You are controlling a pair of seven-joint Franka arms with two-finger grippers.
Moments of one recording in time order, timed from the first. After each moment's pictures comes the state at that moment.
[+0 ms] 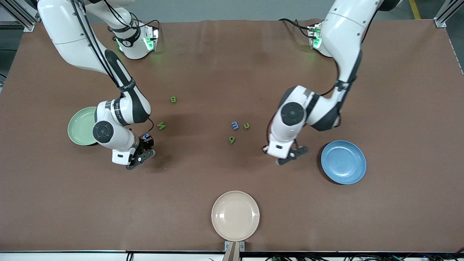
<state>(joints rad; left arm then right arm) -0.46 0.60 -0.05 -1.66 0.06 2.28 -1.00 0.17 0.57 0.02 -1.95 0.03 2.44 -0.43</state>
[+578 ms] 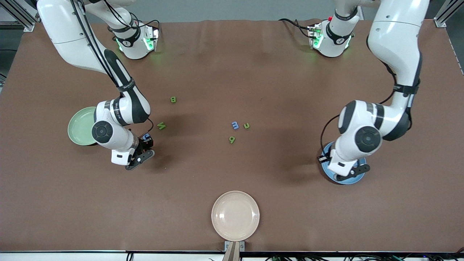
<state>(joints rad) -0.15 0.57 -0.05 -1.70 0.08 2.16 -0.56 0.17 0.56 0.02 -1.94 0.03 2.43 -0.43</state>
